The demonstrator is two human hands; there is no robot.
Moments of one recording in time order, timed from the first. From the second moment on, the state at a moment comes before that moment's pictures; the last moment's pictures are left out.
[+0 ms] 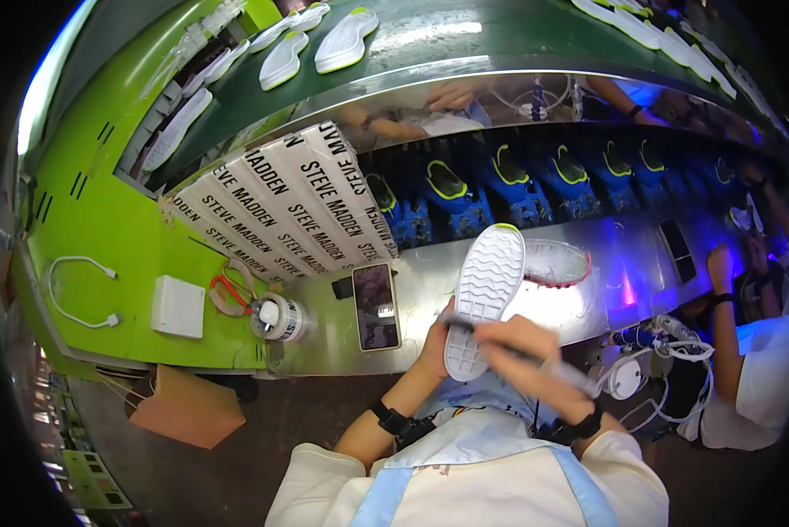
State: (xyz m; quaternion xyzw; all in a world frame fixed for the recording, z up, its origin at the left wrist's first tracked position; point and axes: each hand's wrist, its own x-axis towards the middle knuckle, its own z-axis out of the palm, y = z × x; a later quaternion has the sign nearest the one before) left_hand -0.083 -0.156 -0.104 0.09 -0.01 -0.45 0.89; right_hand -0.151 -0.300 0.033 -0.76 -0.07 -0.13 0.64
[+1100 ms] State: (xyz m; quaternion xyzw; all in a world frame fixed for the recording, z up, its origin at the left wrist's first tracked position) left_hand -0.072 -0.186 -0.065 0.09 -0.05 -0.47 0.88; right_hand -0.160 -0.355 0.052 -0.80 -0.07 0.04 0.59
